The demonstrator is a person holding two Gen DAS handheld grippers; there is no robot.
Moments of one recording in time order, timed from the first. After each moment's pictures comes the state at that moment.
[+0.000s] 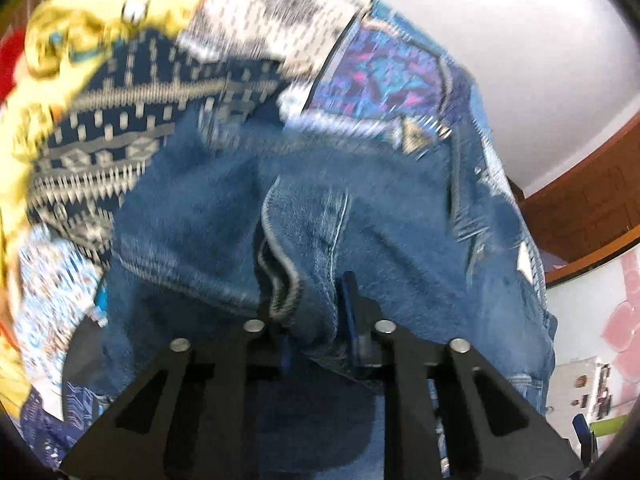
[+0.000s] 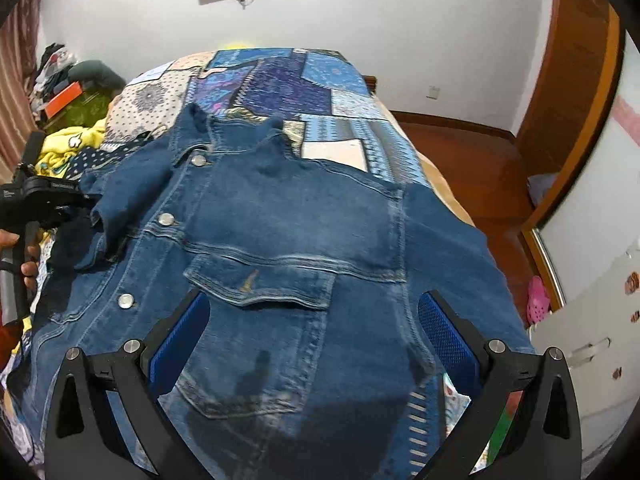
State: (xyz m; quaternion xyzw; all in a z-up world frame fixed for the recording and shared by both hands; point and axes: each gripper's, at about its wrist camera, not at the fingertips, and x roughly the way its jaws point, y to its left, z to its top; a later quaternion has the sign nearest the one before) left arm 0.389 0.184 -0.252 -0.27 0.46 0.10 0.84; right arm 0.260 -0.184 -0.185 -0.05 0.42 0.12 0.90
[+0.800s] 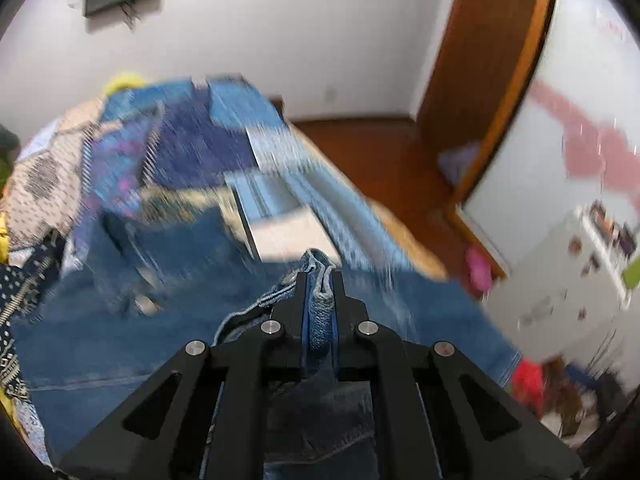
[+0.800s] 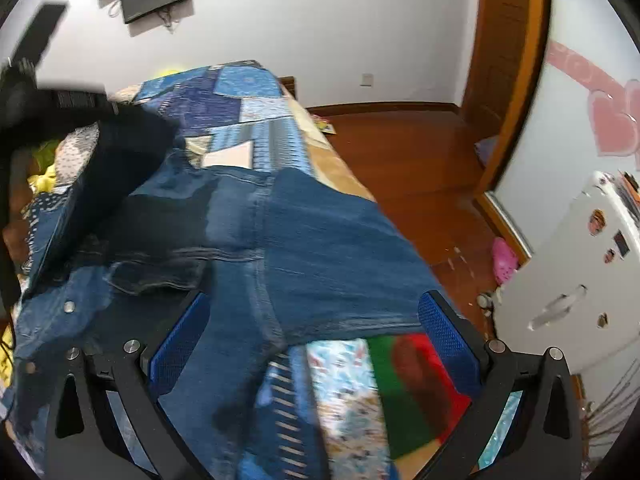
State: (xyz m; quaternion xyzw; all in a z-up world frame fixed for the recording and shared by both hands) left arm 0.462 -0.108 -0.191 -0.02 0.43 -0.13 0.89; right arm 0.253 -0.288 -0.182 0.00 0.42 0.03 0.91
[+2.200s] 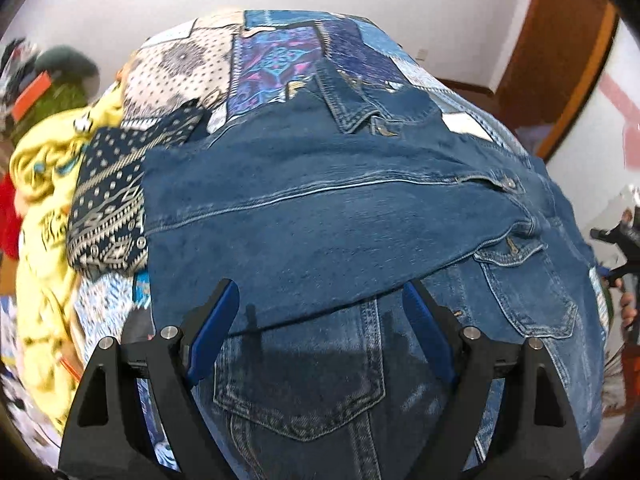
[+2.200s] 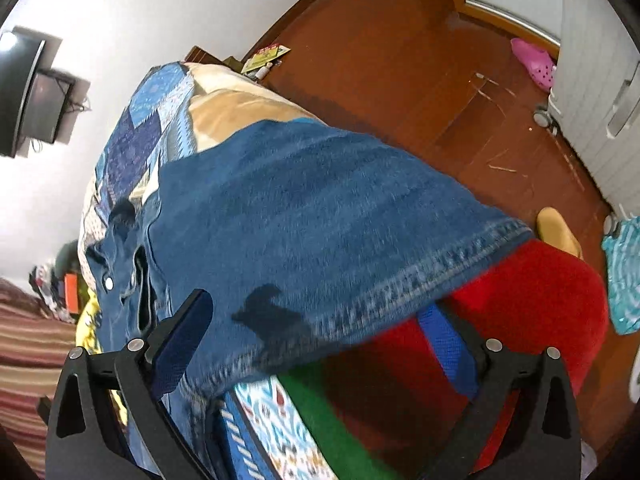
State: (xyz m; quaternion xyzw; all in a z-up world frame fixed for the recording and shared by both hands) left arm 0.314 0.091 -0.230 -0.05 0.48 0.01 0.88; right arm 0.312 -0.399 -0.285 0.35 0.54 0.04 0.77
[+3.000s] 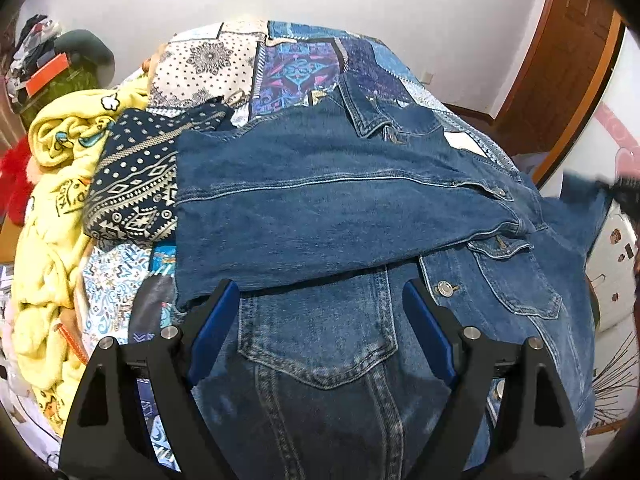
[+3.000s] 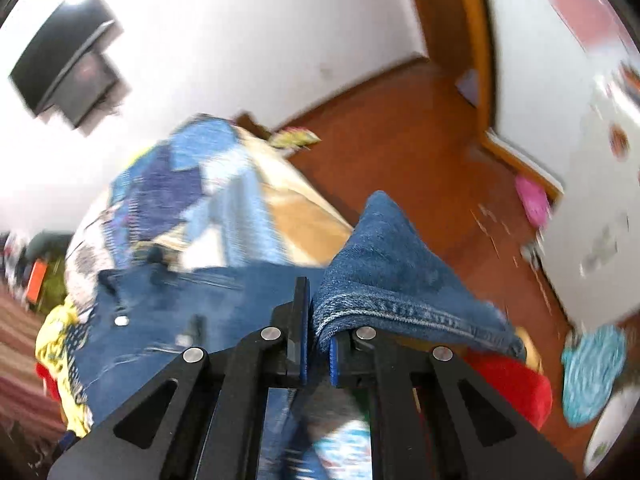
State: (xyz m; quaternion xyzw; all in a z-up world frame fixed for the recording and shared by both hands) left arm 0.264 0.108 -0.217 -0.08 0.45 0.02 0.89; right arm 0.325 -0.346 -0.144 0.19 0.41 0.02 0.89
